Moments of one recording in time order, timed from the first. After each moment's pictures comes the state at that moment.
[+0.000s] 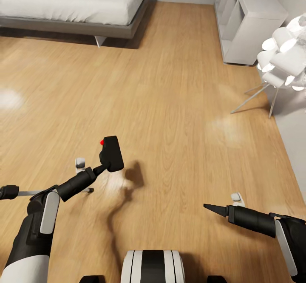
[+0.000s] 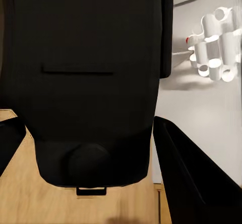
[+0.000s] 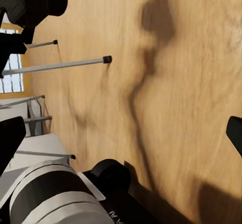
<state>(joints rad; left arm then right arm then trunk) -0.52 0.01 0.38 -1.35 0.45 0.85 -0.87 -0.29 -0.20 -0.34 -1.48 -0.10 1.02 1.27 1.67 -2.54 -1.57</state>
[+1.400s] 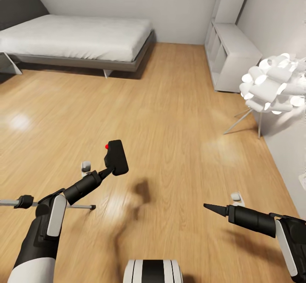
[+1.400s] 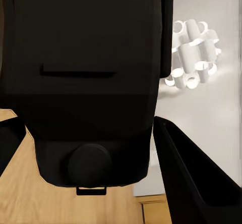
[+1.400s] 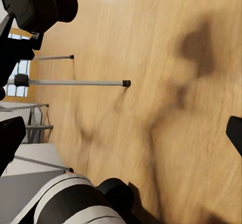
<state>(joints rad) -0.51 -0.02 0.37 -1.30 0.45 0.82 -0.87 -0.29 -0.20 -0.35 -1.48 -0.10 1.02 1.27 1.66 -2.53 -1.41</state>
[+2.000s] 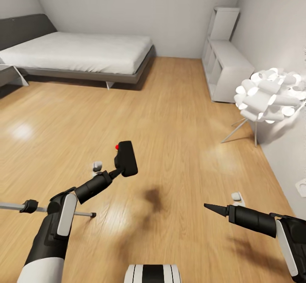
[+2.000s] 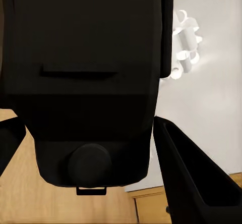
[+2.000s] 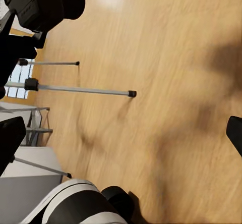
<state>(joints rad) -0.51 -0.07 0.30 -1.31 0.44 0.82 -0.83 -0.29 -0.20 -0.35 -1.48 -0.10 1.02 1.27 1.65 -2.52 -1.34</state>
